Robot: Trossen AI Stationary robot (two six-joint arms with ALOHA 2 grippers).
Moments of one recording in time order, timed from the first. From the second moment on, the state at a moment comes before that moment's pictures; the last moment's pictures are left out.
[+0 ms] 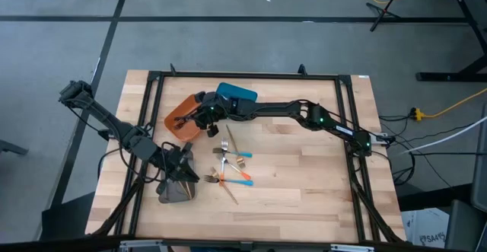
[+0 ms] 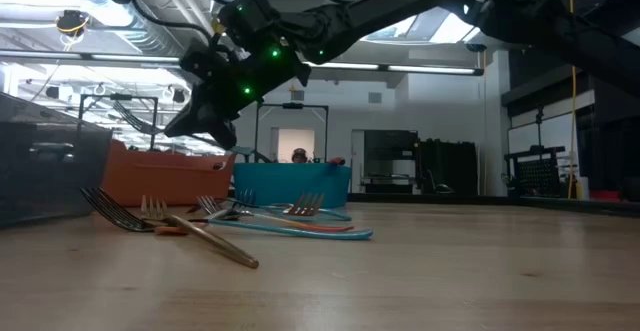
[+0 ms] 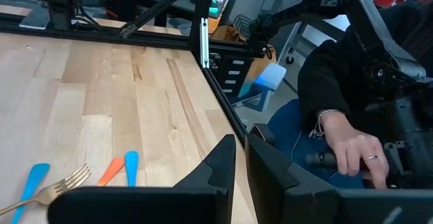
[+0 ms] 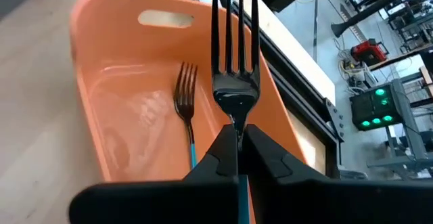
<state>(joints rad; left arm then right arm) -0.57 0.88 0.53 0.11 -0.14 -0.34 -0.14 2.52 2.18 -0.16 -0.06 -0.85</state>
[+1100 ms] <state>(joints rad) -0.57 0.88 0.53 0.11 -0.14 -0.34 -0.14 2.52 2.18 -0.15 -0.09 -0.84</state>
